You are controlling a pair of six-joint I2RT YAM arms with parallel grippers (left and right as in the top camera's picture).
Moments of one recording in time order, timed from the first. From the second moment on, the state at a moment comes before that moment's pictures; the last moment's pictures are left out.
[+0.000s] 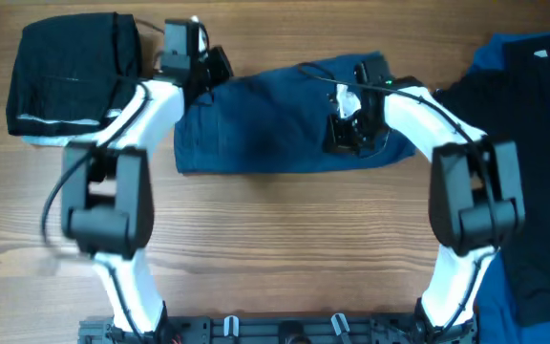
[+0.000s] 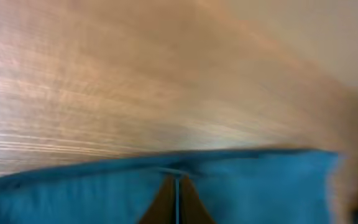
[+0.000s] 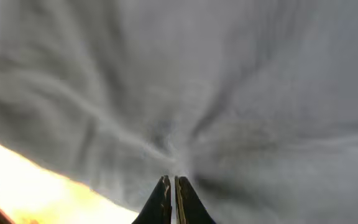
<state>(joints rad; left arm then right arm) -0.17 2.06 1.48 -0.21 0.23 -0.57 0.22 2.06 1.40 -0.78 -0.49 0.10</state>
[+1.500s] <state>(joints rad) -0.09 1.78 1.52 -0.83 -0.10 -0.48 0.02 1.76 1.45 -0.46 -0.15 0.00</state>
